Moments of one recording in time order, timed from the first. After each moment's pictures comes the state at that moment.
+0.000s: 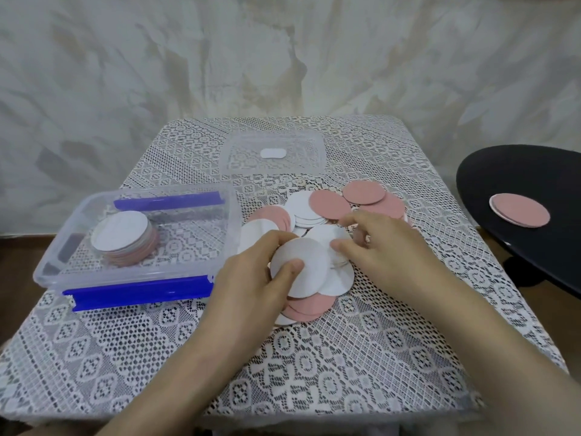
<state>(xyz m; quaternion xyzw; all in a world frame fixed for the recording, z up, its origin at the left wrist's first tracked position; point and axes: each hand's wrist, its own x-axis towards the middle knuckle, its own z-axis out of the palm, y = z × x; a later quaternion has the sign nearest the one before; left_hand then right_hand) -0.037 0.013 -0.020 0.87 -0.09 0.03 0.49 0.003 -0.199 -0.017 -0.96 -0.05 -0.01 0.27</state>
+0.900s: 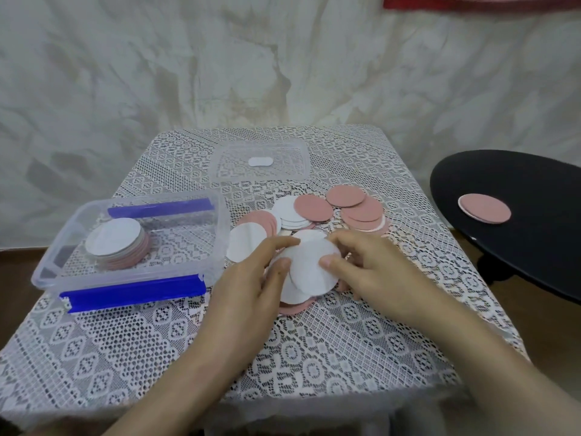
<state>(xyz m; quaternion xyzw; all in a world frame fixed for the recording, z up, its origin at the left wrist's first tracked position) -0.053 0.006 -0.024 0.88 -0.14 0.06 0.46 -0.037 -0.207 -0.013 -0.88 -0.13 0.04 0.45</state>
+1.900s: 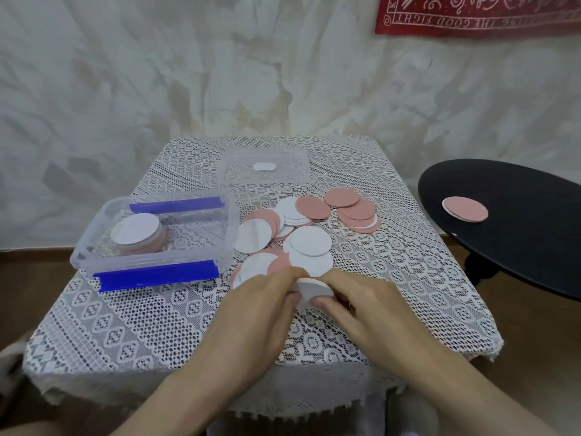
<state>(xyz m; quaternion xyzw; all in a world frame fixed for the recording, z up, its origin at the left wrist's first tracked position) -0.098 0.016 -0.019 0.93 -0.26 0.07 0.27 -0.104 -0.189 -0.028 -0.93 -0.22 -0.07 0.30</state>
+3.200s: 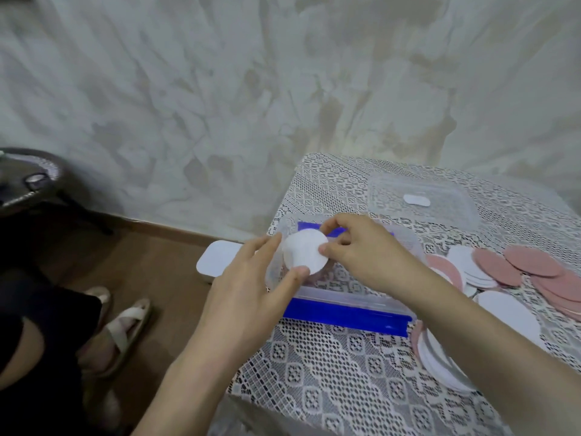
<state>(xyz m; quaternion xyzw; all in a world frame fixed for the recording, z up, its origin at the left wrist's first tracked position) -0.047 0.229 0.004 0.93 0.05 0.12 0.34 0.054 0.054 0.025 -0.90 -0.17 0.08 0.39</state>
